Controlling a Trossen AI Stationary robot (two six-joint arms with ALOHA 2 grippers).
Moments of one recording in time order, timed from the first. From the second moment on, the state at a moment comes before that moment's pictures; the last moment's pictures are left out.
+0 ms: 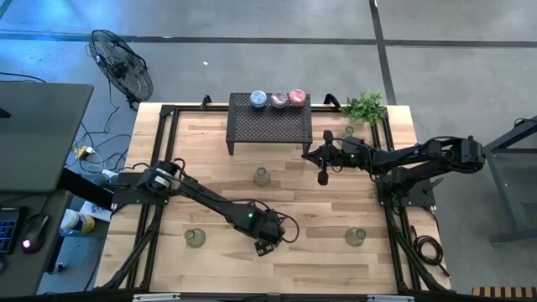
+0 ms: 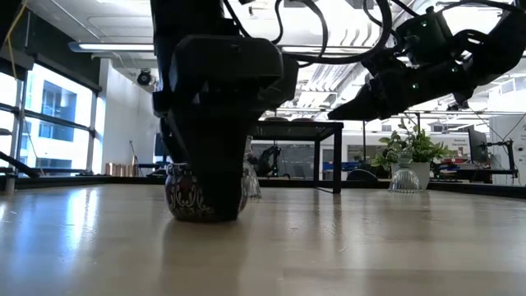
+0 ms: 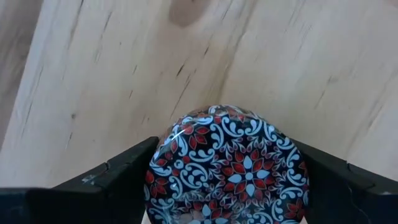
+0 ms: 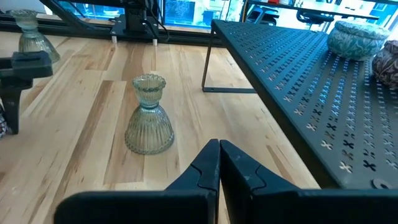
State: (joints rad) left arm -0.39 2.12 1.57 -0.79 -0.11 -0.80; right arm -0.28 1.28 0.31 0.71 -0.08 -0.16
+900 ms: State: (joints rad) left arm -0.12 1.63 1.57 -1.18 -0.27 -0.36; right arm -0.28 1.28 0.32 0.81 -0.02 -0.18
